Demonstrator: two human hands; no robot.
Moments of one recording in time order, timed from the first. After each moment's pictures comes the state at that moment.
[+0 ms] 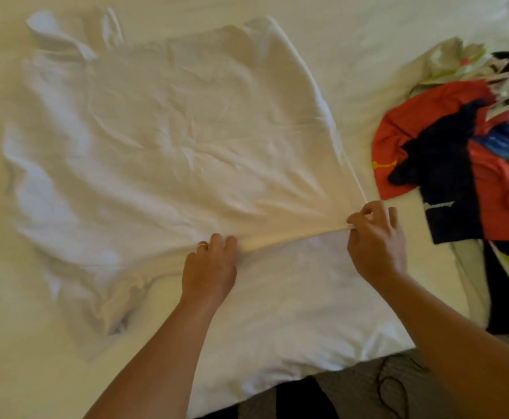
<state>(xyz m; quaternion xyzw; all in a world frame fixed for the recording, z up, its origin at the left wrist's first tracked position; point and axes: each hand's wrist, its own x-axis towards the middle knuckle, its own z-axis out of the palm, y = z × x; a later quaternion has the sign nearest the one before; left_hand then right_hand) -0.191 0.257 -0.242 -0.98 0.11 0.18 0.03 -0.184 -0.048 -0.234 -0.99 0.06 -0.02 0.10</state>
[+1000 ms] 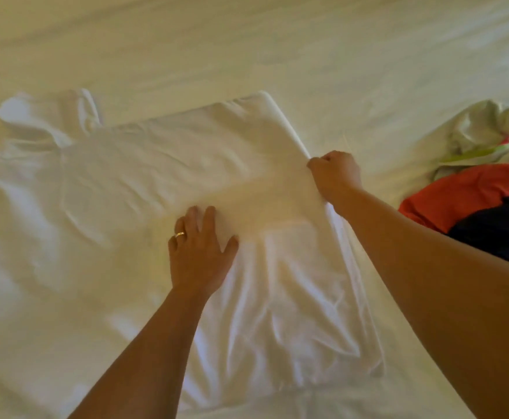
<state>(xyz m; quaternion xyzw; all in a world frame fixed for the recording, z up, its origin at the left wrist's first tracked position) 0.037 0.224 -0.264 -0.98 -0.05 0.19 -0.09 0.144 -0.024 -0.249 -0.84 0.31 0.15 0.41</state>
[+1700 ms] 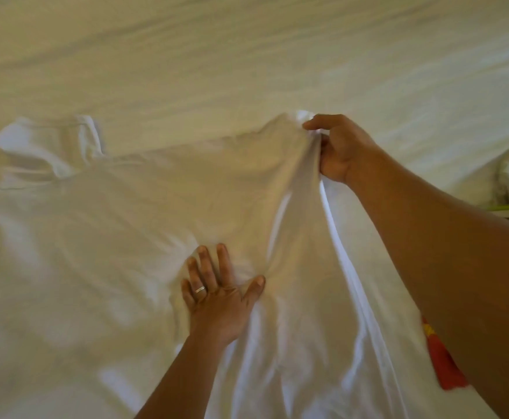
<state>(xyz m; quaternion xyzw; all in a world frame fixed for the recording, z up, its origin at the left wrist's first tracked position) 0.051 0.200 -0.294 -0.92 -0.15 0.35 -0.11 0.272 -0.014 -0.238 -0.53 0.37 0.19 0.74</state>
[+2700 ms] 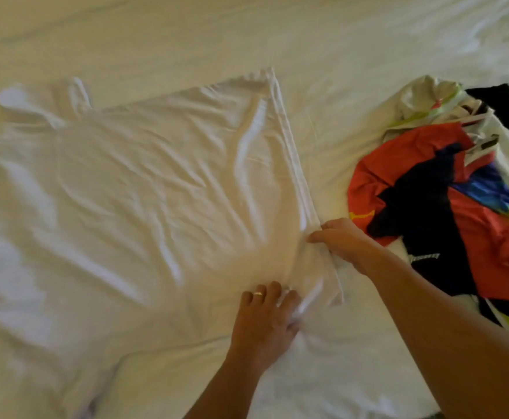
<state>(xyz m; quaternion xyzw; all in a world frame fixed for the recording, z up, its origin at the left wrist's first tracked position) -0.162 0.125 -0.259 -0.95 0.25 0.18 -0.10 -0.040 -0.081 -0.238 -0.72 0.34 0.35 0.49</state>
